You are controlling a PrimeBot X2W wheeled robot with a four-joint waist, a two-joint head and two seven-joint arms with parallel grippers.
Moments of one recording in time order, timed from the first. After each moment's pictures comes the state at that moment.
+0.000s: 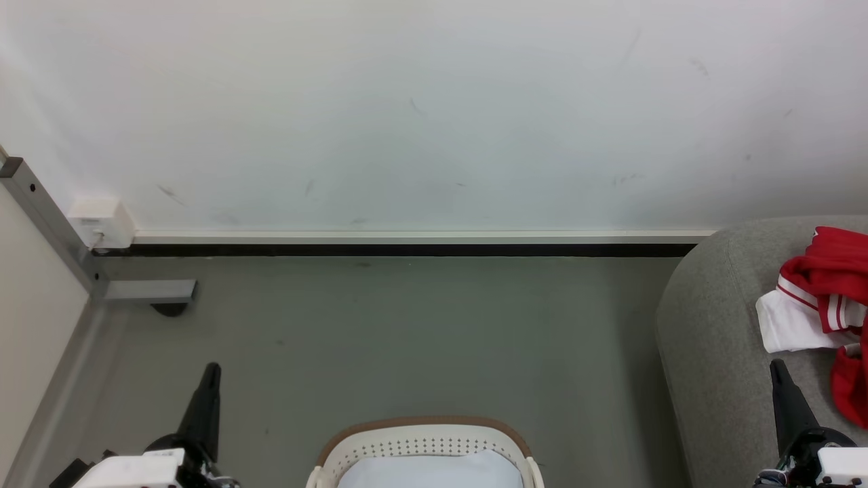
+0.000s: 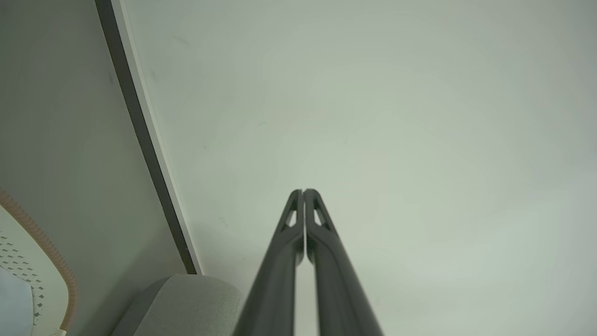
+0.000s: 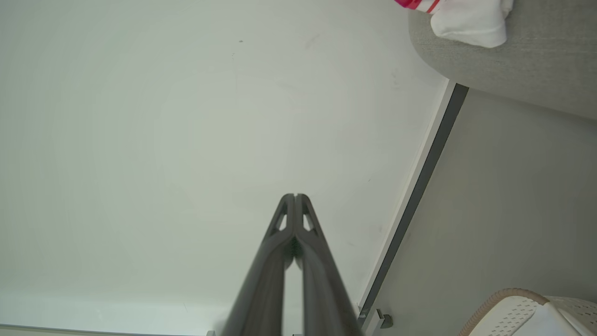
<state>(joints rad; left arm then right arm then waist) -0.11 0.05 0.11 0.25 -1.61 -0.13 0.11 -0.10 -0.07 -0.08 0.24 1.63 0.13 0.09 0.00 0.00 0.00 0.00</state>
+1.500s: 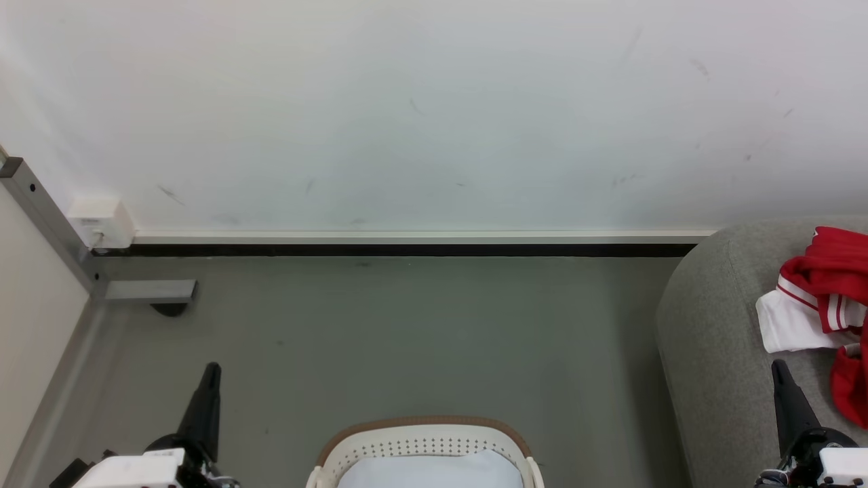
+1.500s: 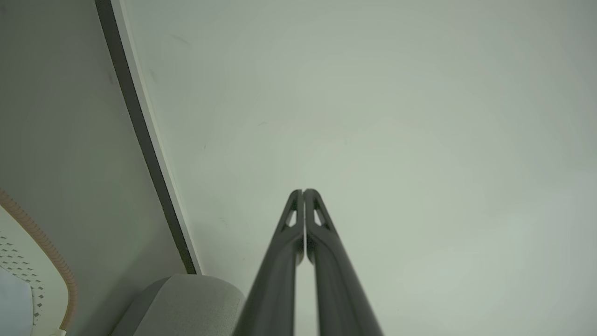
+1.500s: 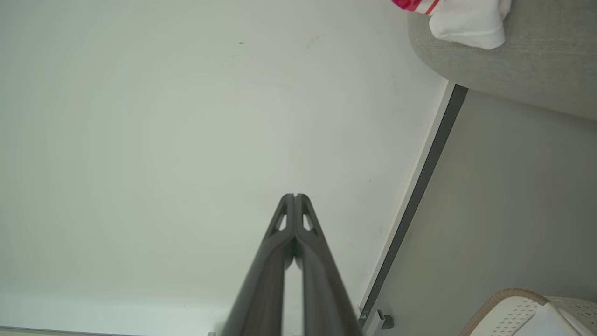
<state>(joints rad) -0.11 0.05 0.11 0.25 -1.61 -0.13 0.11 -0.10 -0.06 -0.10 0.24 1.63 0.13 0.10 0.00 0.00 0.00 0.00</state>
